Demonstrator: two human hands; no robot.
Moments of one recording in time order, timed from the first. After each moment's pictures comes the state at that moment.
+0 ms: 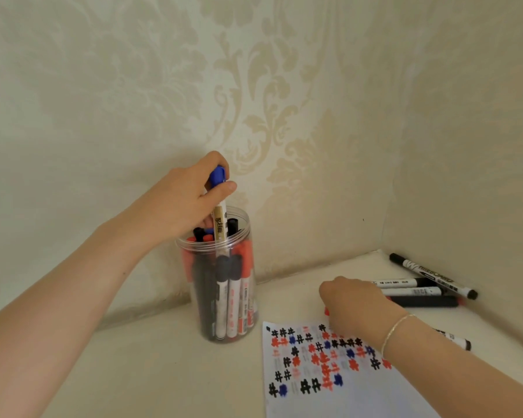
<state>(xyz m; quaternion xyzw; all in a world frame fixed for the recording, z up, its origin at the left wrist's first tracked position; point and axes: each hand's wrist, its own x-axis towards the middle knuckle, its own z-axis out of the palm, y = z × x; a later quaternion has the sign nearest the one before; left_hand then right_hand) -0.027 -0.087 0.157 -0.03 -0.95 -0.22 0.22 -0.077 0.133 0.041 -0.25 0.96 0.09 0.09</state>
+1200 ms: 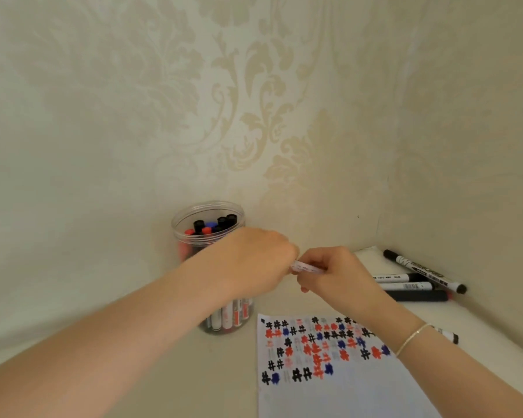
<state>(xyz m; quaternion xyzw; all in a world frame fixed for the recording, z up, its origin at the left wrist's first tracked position) -0.027 -0.004 0.108 -0.19 -0.96 0.18 0.07 -0.067 0.142 0.051 -0.25 0.85 -0.46 0.01</state>
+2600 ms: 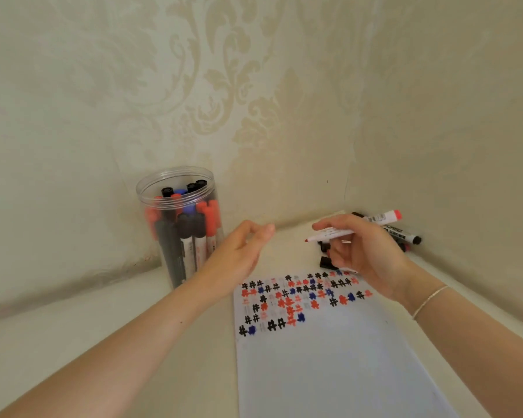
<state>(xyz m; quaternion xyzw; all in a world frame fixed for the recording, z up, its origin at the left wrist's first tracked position) -0.017 -0.005 0.027 -0.06 -0.86 -0.50 0.04 -0.062 0.205 0.033 -0.10 0.64 -0.75 0.13</state>
